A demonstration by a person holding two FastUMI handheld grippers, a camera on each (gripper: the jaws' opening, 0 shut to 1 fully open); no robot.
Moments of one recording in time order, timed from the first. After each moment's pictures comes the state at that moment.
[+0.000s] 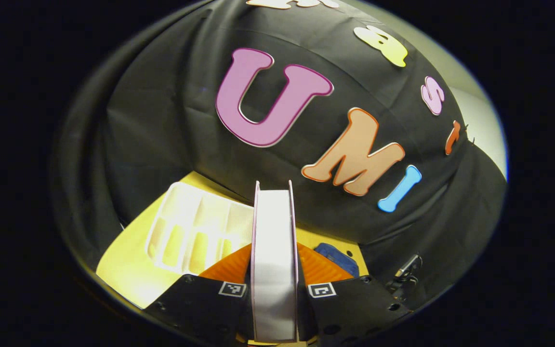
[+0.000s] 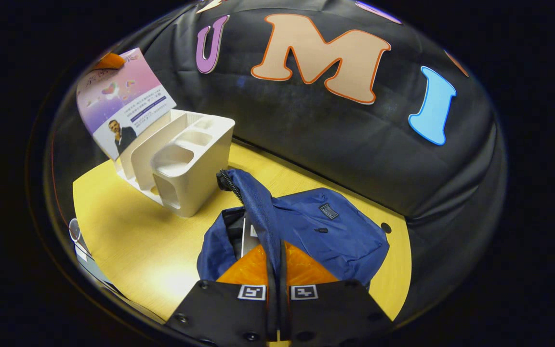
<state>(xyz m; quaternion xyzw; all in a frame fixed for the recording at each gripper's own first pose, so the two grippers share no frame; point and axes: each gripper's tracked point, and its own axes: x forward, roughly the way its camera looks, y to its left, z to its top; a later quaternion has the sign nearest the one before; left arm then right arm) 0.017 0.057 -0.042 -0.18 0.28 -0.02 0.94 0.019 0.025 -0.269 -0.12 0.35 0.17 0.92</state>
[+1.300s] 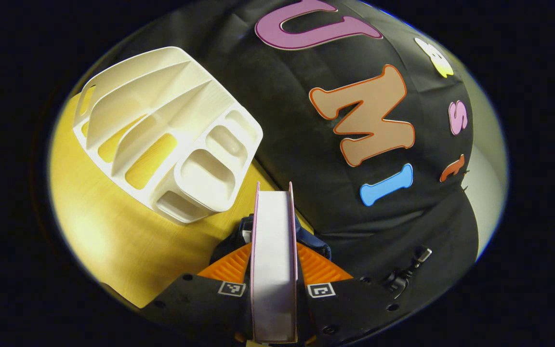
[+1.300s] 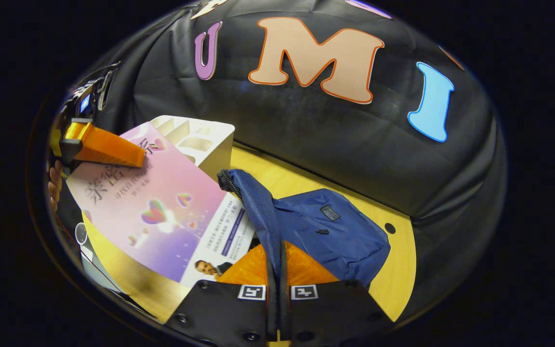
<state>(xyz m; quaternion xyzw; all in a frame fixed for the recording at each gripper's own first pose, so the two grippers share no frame) 0.010 -0.078 -0.225 -0.40 0.31 -0.03 0.86 0.021 0.015 -0.262 -0.09 0.34 0.19 0.91</state>
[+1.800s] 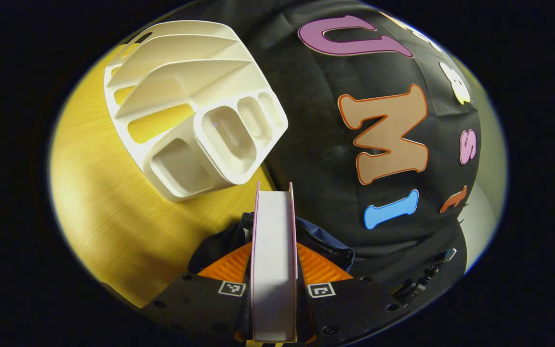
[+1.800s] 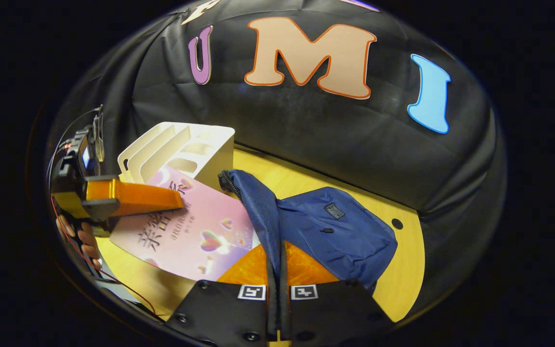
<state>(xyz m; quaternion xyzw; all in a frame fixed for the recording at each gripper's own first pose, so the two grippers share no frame) 0.013 -0.101 -0.275 -0.49 0.25 0.02 0.84 0.022 0.016 -0.262 -0.06 0.35 0.20 0.91</state>
